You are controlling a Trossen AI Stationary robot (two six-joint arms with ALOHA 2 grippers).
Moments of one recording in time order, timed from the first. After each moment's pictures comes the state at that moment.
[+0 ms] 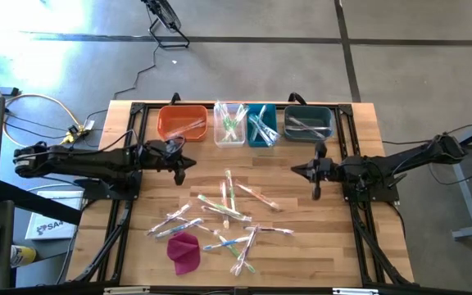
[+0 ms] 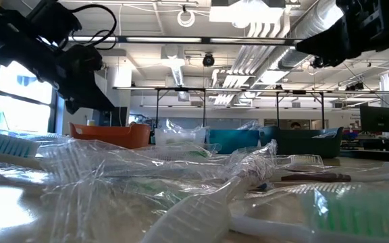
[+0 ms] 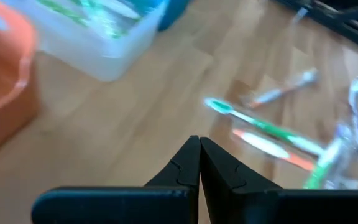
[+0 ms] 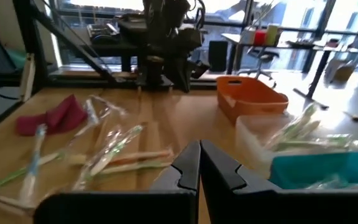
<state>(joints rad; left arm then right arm) 0.21 0.82 0.27 0.08 -0.04 -0.37 0.21 0.60 0.21 0.28 0.35 -0.01</state>
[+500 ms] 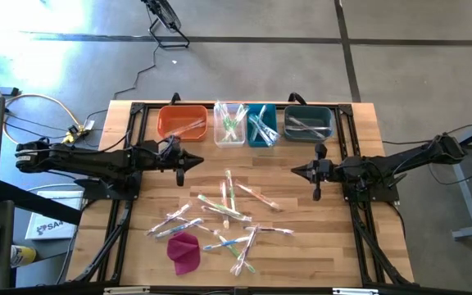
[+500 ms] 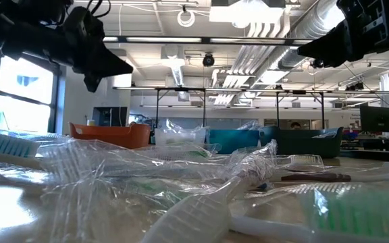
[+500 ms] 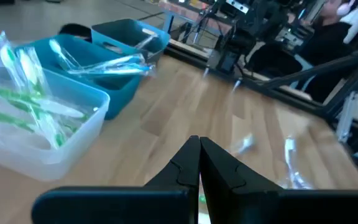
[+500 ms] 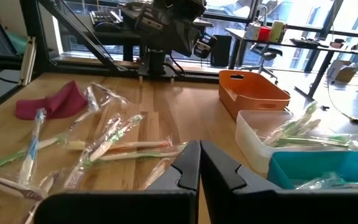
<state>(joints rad) 0.12 0.84 0.27 0.42 -0.05 -0.33 0.21 0.59 0.21 0.24 0.34 -0.05</state>
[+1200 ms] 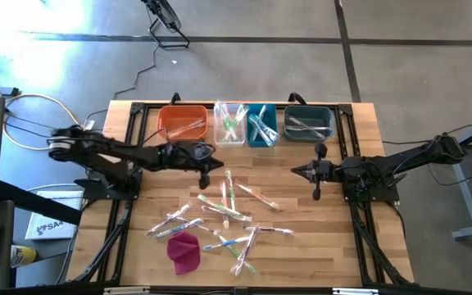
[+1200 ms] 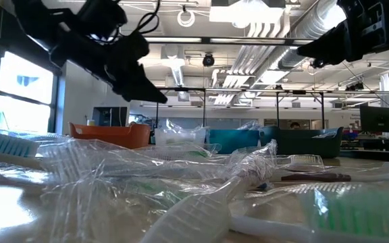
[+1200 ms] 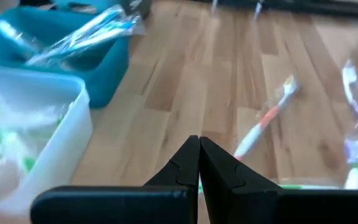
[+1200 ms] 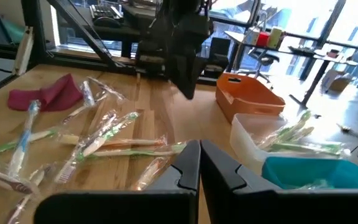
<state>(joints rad) 0.12 1.35 0.54 0.41 -0.02 -0.06 0.21 0.60 0.21 0.25 0.35 -0.11</state>
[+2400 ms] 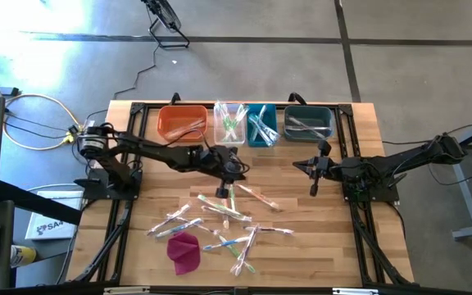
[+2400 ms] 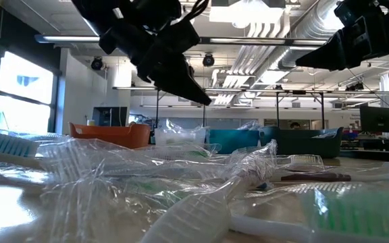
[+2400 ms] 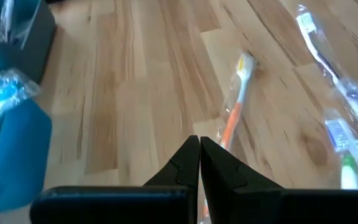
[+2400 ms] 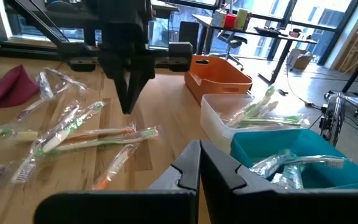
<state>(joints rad) 0.04 1.66 0.97 0.12 0.08 0.27 0.21 0.59 0.21 0.18 0.50 -0.05</state>
